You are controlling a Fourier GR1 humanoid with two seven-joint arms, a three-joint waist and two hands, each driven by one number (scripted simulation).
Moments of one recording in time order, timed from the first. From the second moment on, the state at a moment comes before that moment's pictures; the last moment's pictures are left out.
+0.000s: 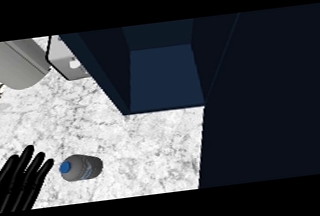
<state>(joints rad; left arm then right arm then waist) 0.42 0.18 -0.09 -2.39 0.31 -0.20 0.30 0.12 -0.11 0.36 -2.50 -0.03 -0.08 0.45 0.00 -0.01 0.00</state>
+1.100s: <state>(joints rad) 0.24 0.17 0.04 -2.01 0.19 -0.25 0.12 0.09 -0.15 0.41 -2.51 0.00 -0.14 0.47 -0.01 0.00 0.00</state>
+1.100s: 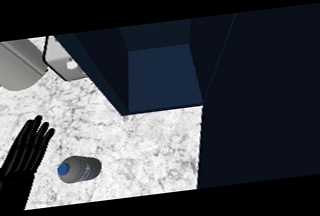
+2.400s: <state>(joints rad) 0.06 0.17 0.13 -1.17 -0.03 -0.30 -0.50 0.07 -0.19 0.44 -2.51 0.01 -0.17 0.49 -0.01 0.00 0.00</state>
